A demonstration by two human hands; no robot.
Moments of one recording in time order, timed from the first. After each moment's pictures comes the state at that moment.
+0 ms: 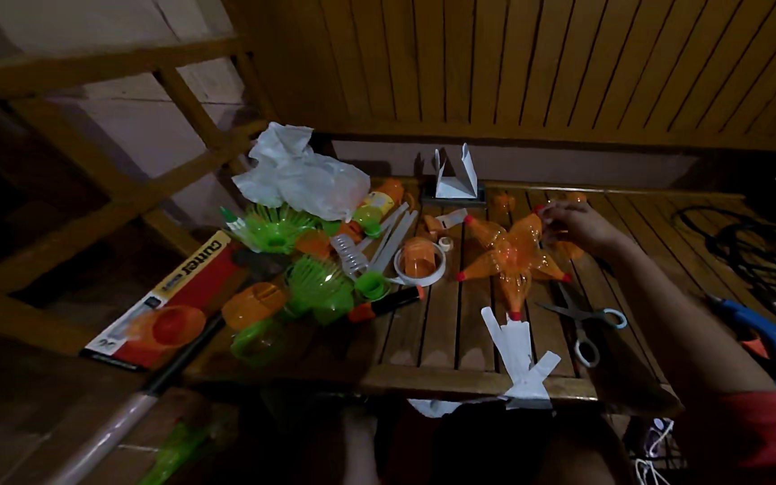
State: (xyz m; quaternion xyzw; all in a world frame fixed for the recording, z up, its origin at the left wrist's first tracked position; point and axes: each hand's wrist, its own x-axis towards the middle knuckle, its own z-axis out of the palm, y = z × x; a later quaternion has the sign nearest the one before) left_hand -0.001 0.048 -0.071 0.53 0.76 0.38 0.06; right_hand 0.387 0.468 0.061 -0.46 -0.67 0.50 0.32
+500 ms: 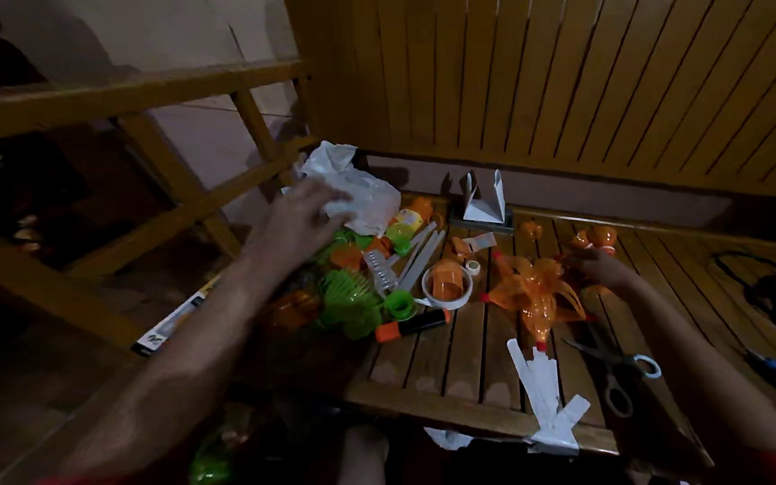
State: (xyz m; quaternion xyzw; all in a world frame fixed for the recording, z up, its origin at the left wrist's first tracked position) left_hand -0.073 0.287 0.104 0.70 0.63 0.29 -0.17; right_hand 0.371 0.480 0.050 -0.55 -0.73 0.38 0.15
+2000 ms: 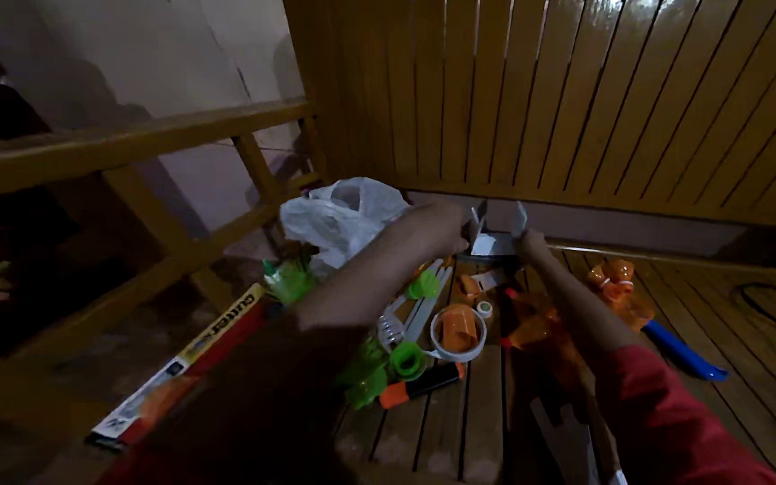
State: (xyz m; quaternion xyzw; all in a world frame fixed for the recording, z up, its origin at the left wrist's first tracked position) left_hand 0.060 0.383 0.193 0.72 0.69 0.04 0.09; right_hand 0.225 0.582 0.054 -0.61 -0.74 0.23 0.18
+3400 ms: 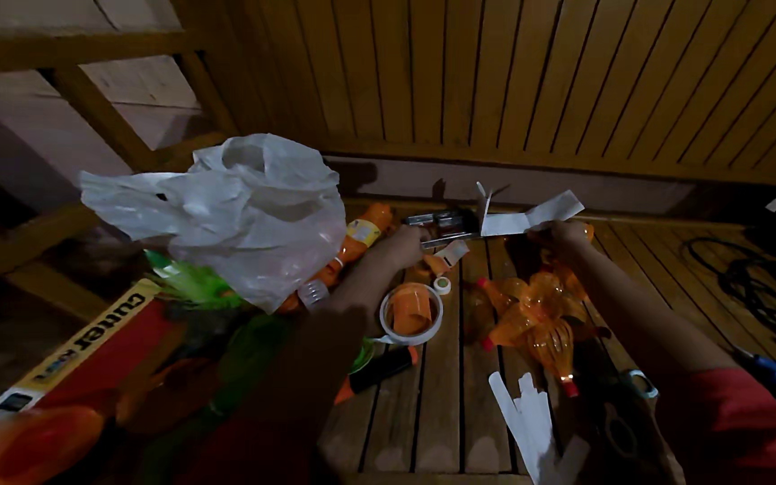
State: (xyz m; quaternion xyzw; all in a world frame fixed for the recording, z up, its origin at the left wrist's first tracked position) left_hand 0.051 0.473 0.044 0.70 0.67 0.13 0.19; right_hand 0.334 0.562 0.034 -0.58 -0.40 0.49 0.51
